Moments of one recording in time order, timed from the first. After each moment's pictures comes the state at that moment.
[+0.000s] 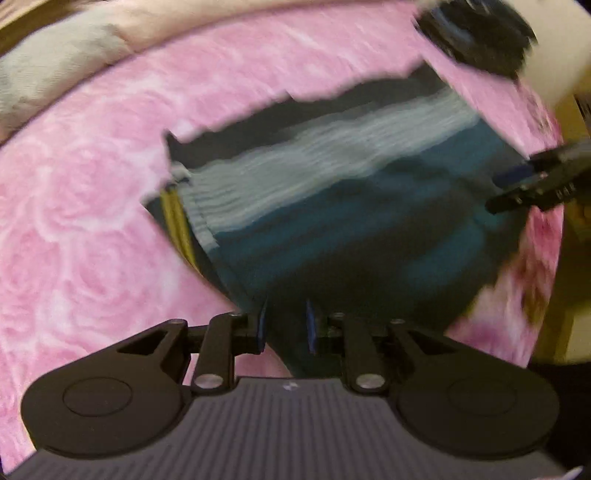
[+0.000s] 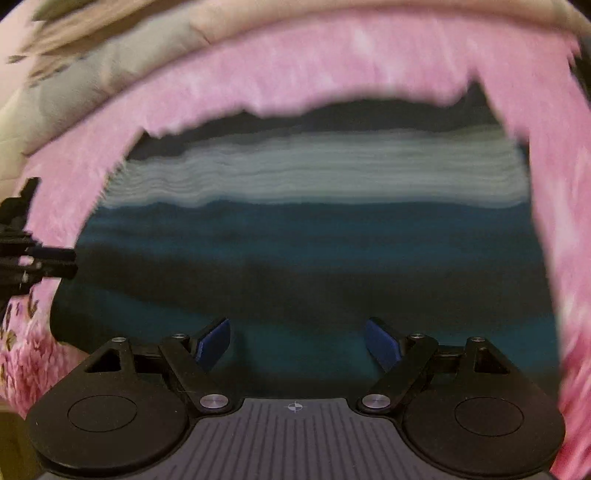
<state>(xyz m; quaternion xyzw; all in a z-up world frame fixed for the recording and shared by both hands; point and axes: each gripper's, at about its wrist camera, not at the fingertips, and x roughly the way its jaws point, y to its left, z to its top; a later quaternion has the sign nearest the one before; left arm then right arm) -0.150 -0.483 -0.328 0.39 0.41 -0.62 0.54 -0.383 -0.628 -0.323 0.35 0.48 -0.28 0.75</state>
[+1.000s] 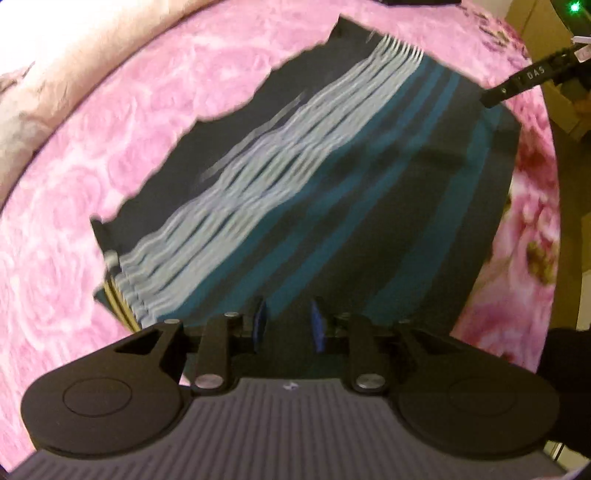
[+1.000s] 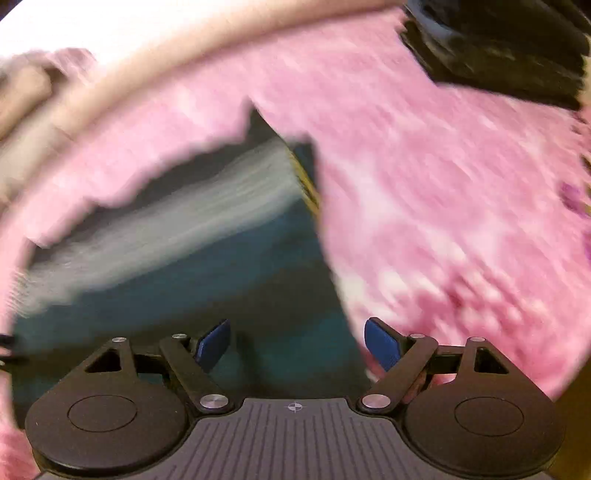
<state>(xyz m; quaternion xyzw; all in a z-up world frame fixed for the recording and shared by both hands) -0.216 -0.556 -0.310 0.47 0.32 -0.67 0.49 -0.489 -0.690 -0.287 0.39 0.37 -0.44 0.72</state>
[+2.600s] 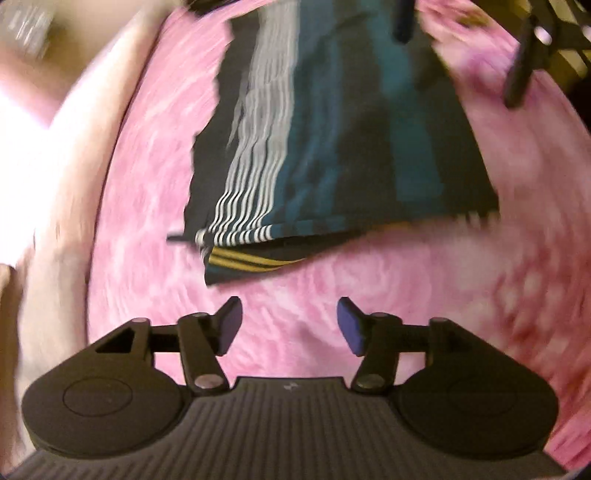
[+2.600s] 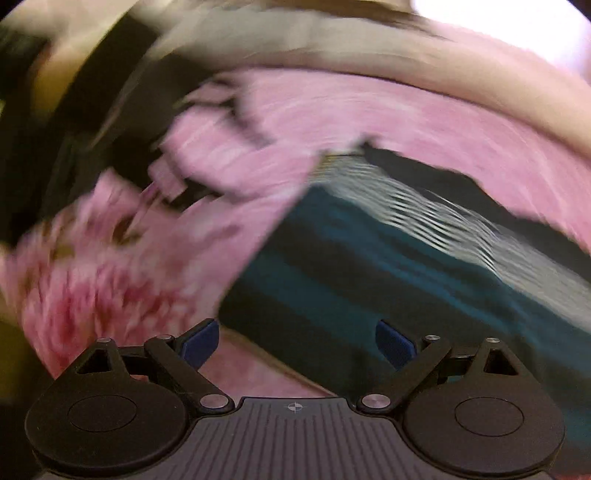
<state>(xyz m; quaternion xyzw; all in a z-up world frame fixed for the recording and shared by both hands) -0.109 -0.434 -0.339 0.60 -0.05 -0.72 0.33 -0.230 -0.462 -0.295 0.11 0.50 -0.15 0.85</state>
